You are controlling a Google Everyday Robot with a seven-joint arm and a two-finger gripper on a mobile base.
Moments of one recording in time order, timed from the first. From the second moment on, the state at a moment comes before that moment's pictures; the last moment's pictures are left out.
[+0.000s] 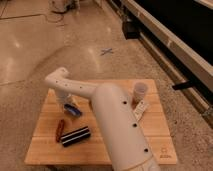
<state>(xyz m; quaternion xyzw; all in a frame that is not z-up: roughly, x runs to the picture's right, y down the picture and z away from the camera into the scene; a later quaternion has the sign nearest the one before) -0.241 0.121 0.914 -0.23 -0.30 -0.74 0.56</state>
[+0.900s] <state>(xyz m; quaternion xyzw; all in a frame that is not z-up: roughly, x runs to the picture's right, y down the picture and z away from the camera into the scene) -0.258 0.025 0.865 -0.15 -0.31 -0.72 0.60</state>
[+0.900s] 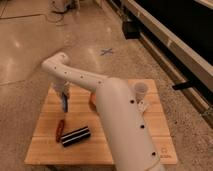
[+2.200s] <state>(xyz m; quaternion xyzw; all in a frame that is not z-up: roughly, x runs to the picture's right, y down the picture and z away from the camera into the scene) -0.243 -0.044 0.840 -0.07 -0.31 -0.71 0.63</state>
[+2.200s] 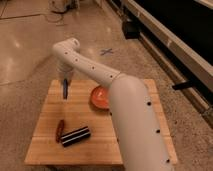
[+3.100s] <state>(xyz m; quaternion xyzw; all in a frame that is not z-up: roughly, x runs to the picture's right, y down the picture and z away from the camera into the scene) 0.026 -0.108 0.869 -0.14 -0.08 -0.66 0.74</state>
